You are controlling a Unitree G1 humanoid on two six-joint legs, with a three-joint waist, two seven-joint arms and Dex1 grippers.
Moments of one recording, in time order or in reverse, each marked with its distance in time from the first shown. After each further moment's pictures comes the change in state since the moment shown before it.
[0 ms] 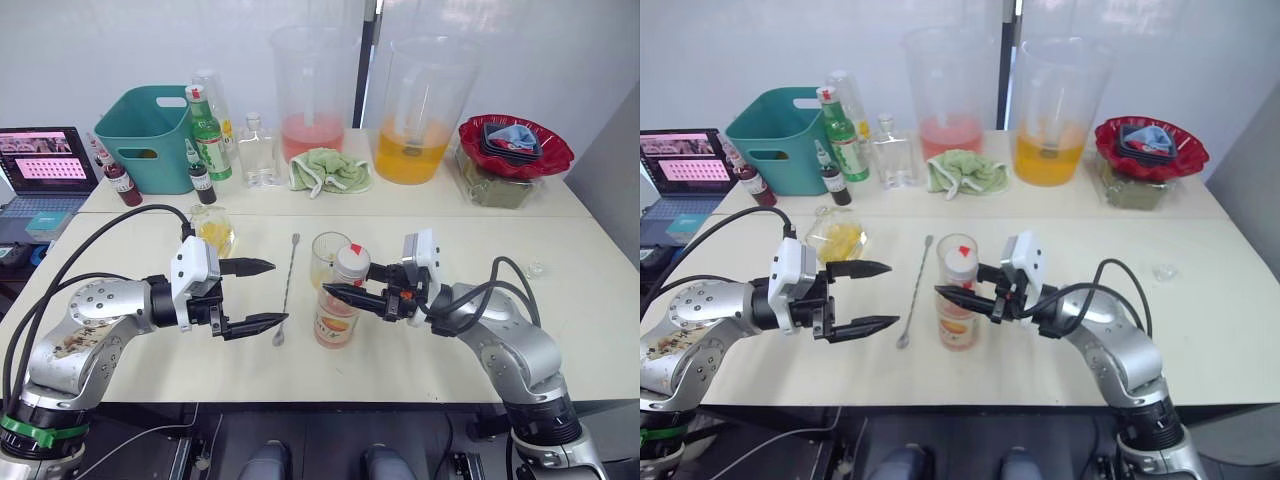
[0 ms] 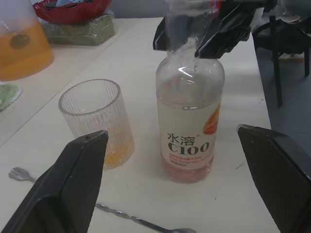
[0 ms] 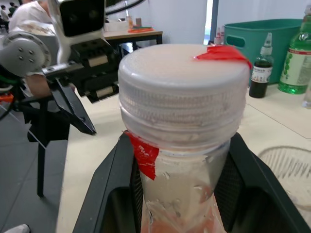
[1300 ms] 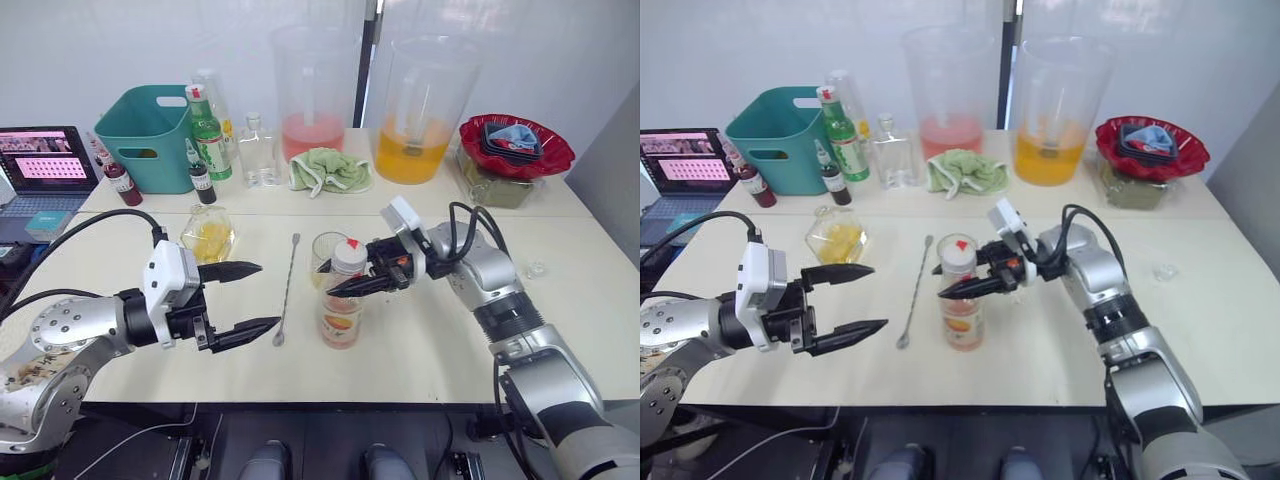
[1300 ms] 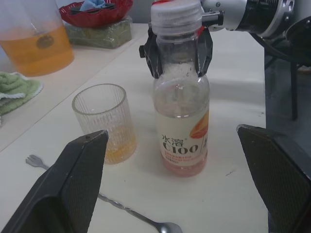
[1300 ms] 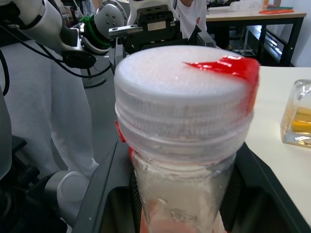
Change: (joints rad) left arm 0.152 0.039 0.148 -0.213 -0.123 0.123 0.131; right arm -0.513 -0.061 0.214 0.750 0.043 -0.235 0.691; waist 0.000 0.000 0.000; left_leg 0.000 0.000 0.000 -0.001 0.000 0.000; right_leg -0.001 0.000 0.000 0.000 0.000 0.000
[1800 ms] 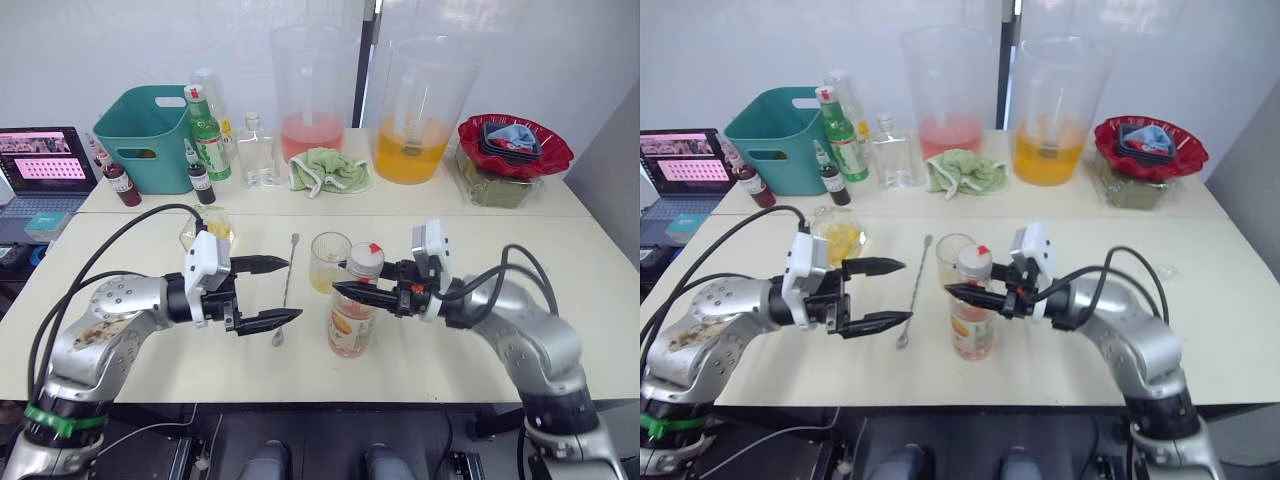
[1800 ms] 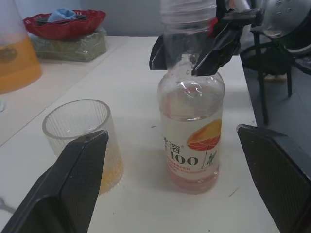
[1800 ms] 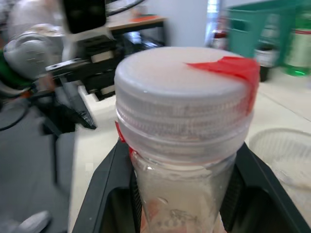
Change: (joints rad) left arm -0.244 -0.106 -0.231 0.294 0.113 -0.142 -0.153; right arm 0.522 0.035 -0.283 -0.852 0.034 0.435 -0.812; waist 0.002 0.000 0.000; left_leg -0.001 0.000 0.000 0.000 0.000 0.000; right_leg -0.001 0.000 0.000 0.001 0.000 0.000
